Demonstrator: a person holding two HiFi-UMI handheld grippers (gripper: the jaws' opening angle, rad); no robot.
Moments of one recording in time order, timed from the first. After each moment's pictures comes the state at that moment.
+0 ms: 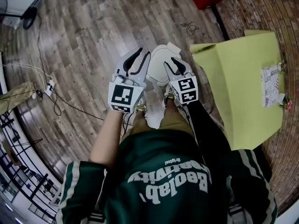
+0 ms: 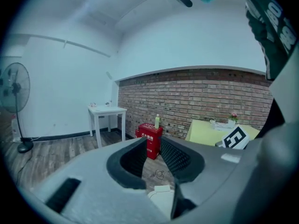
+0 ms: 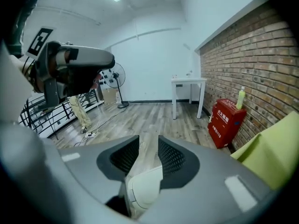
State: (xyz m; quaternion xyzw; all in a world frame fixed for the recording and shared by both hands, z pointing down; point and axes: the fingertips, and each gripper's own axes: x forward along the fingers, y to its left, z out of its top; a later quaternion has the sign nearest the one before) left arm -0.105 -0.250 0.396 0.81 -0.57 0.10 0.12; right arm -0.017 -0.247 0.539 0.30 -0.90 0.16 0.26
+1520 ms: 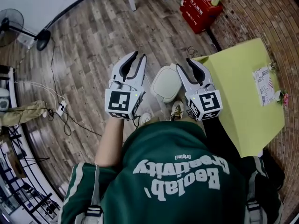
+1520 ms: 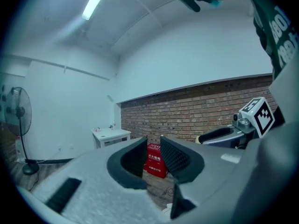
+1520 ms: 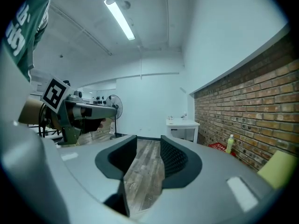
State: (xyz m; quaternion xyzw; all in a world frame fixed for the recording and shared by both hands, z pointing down) left arm -0.127 -0.214 0.233 0.81 -0.59 0.06 0.02; right arm 0.003 -0.228 0.273 0.36 -0.93 0.04 0.08
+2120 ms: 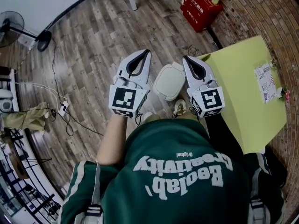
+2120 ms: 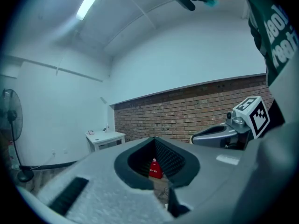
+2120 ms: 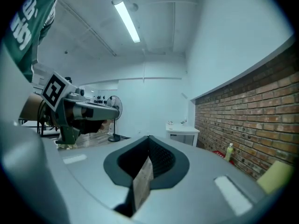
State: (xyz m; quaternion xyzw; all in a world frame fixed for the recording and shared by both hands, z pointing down) left arm -0.115 -0.208 0.219 0.83 -0.56 0.06 0.00; right arm -0.009 -0.221 0.253 0.36 -0.93 0.00 0.07
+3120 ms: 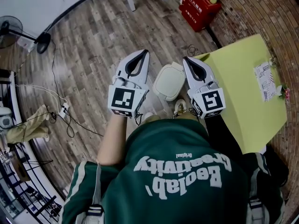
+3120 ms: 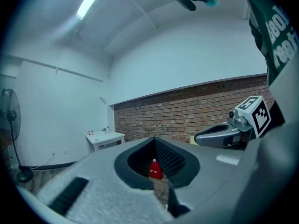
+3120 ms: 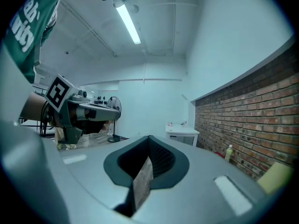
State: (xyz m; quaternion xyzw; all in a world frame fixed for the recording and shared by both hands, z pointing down) left arm -0.119 -0.212 0.220 0.83 -0.55 0.06 0.00; right arm -0.006 -0.219 0.250 0.36 -0.93 -0.01 0.07
